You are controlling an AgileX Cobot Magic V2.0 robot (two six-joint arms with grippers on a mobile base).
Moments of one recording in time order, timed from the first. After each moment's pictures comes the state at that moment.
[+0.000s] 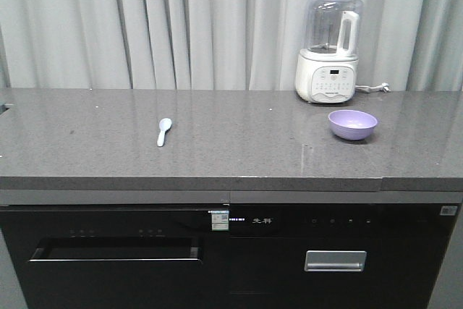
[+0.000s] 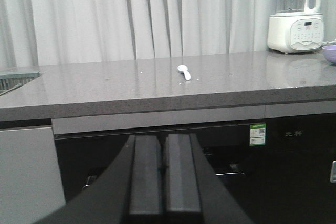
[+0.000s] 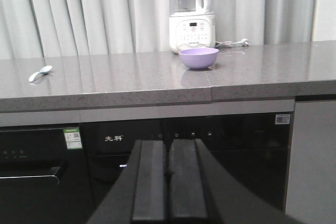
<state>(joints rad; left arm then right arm) -0.06 -0.01 0.03 -0.02 0.02 0.03 0.00 -0.01 0.03 -0.07 0.05 0.13</state>
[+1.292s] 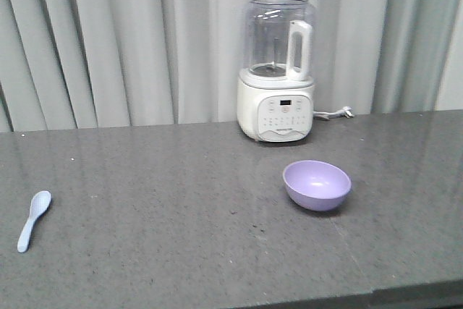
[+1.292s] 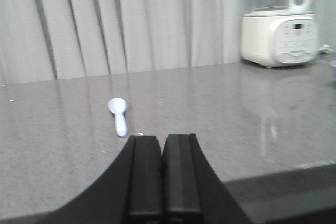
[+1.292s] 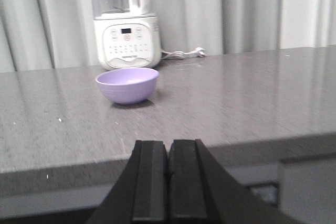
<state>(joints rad) -0.06 -0.01 0.03 -0.02 0.02 0.03 0.00 -0.01 0.03 -0.07 0.05 0.13</state>
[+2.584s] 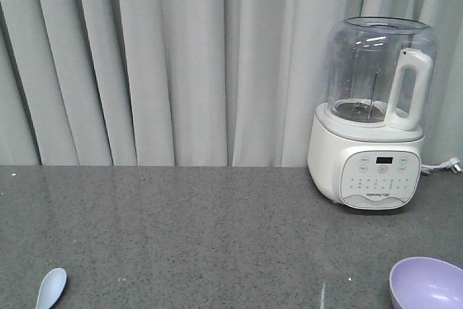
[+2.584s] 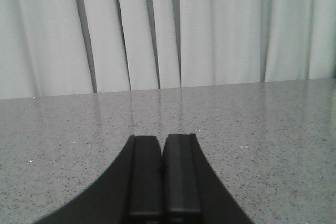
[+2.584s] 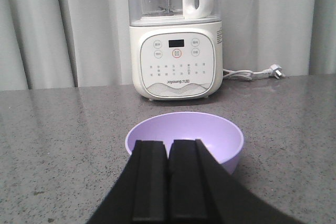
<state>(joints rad) -0.06 -0.01 0.03 -0.02 0.02 0.03 0.00 -0.01 0.03 -0.07 0.05 0.13</state>
